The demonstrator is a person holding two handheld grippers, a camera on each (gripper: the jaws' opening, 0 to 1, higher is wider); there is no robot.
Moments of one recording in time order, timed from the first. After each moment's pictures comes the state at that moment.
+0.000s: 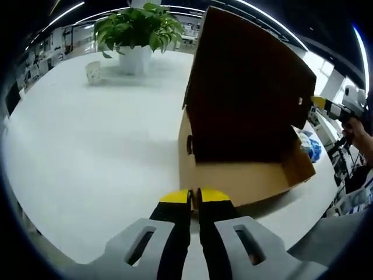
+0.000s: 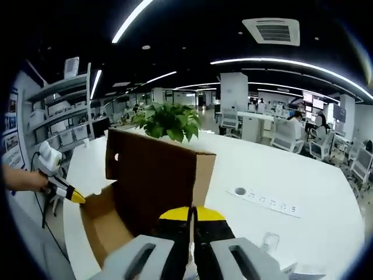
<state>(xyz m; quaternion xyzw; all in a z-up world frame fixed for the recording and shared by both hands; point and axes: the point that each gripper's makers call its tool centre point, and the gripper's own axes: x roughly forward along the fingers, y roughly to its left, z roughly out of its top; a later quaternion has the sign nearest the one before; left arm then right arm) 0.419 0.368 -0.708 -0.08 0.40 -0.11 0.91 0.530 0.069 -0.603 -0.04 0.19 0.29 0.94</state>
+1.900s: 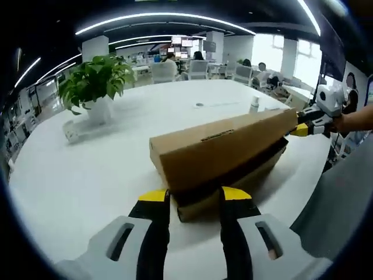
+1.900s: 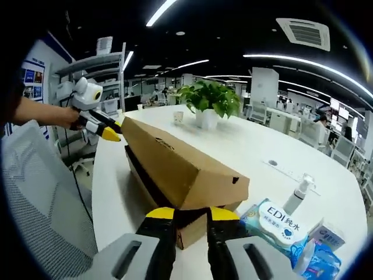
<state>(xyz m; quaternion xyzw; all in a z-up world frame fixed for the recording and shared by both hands) 0.393 0.344 -0.663 0.06 0.29 -0.24 0.92 0.393 0.087 -0.675 -0.12 0.21 0.39 0.89</state>
